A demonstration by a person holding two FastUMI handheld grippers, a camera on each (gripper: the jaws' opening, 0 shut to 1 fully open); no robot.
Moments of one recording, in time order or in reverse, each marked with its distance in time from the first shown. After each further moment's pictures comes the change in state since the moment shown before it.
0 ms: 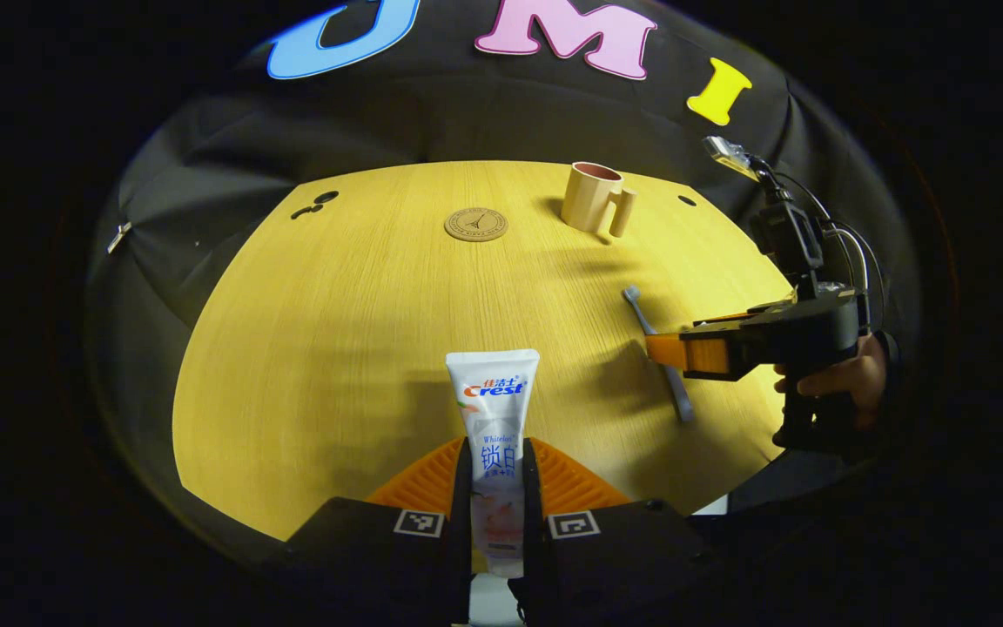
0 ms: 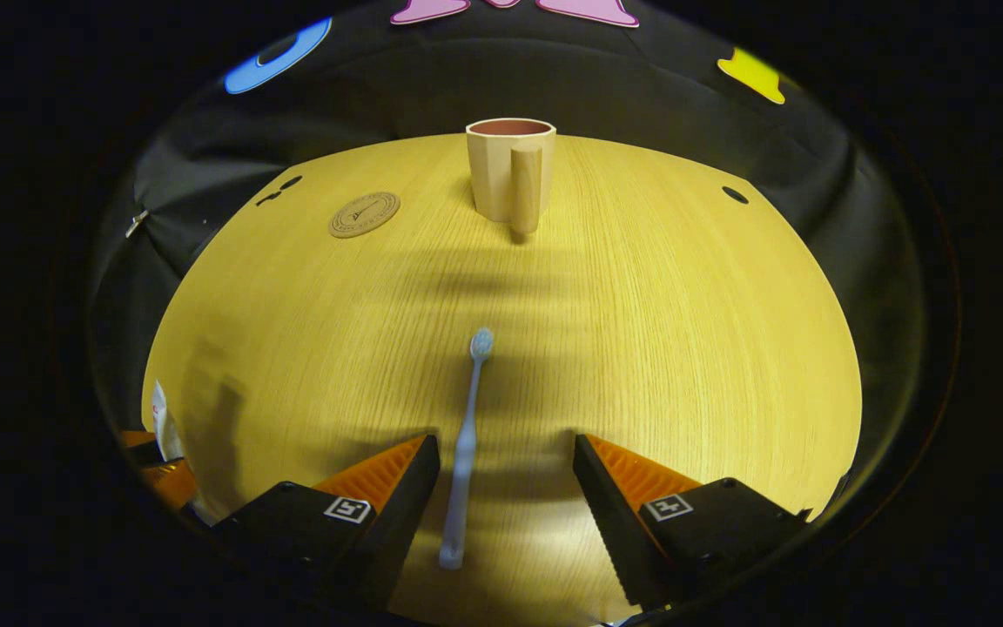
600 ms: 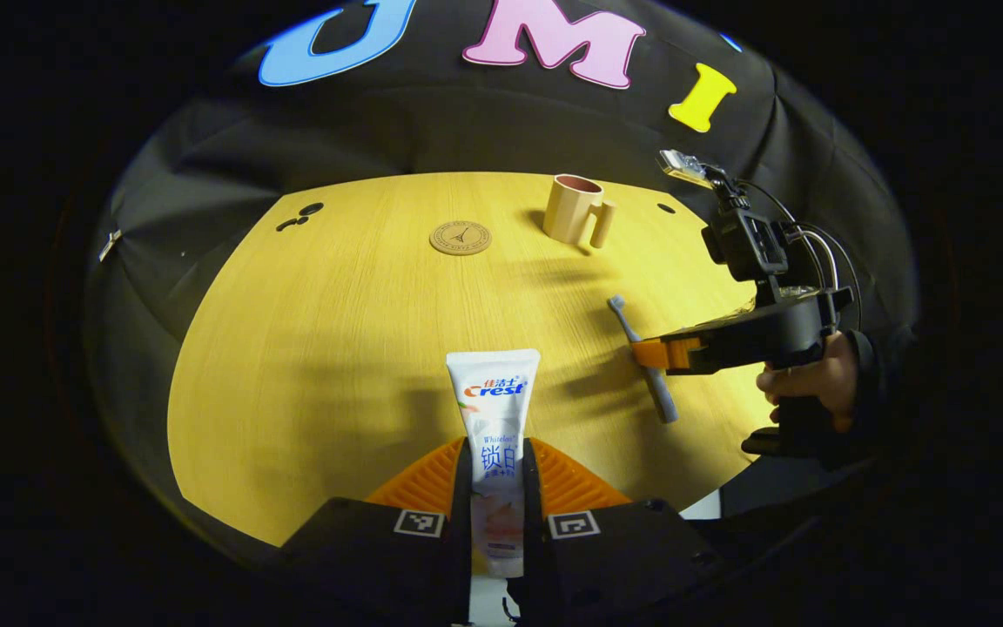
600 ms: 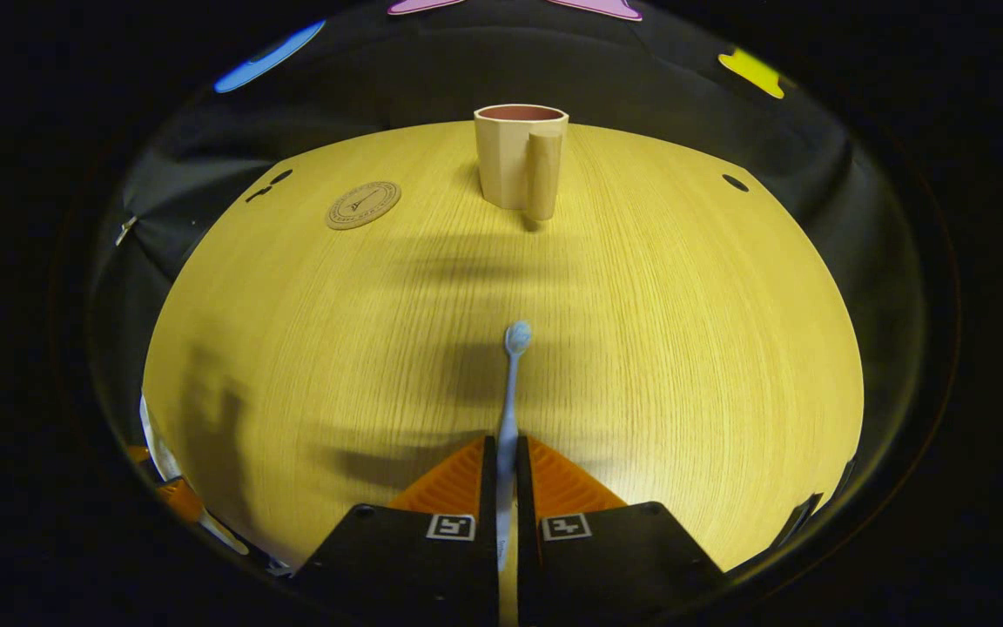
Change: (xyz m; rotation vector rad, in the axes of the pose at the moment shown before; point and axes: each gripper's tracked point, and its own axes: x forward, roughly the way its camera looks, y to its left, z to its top) left arm -0.009 -0.004 0.011 0.026 -0.034 -0.071; right arm 0.001 0.017 0.004 0.045 0.032 -0.020
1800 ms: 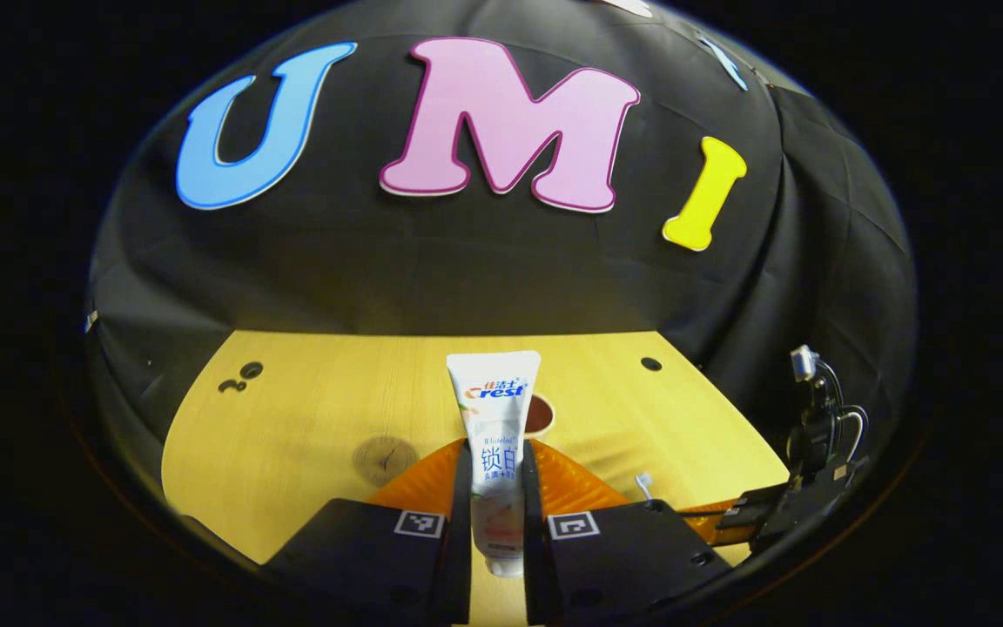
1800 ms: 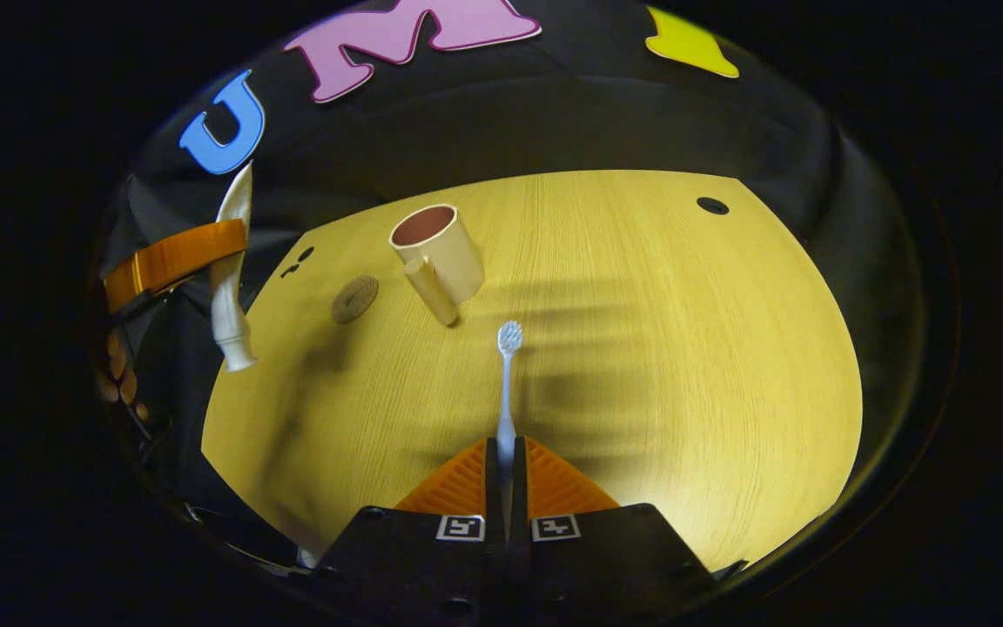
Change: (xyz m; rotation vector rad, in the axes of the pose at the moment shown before) left arm 0.068 -0.098 0.297 -0.005 -0.401 -0.026; right arm -0.052 -0.120 0.084 0.072 -0.132 0.240
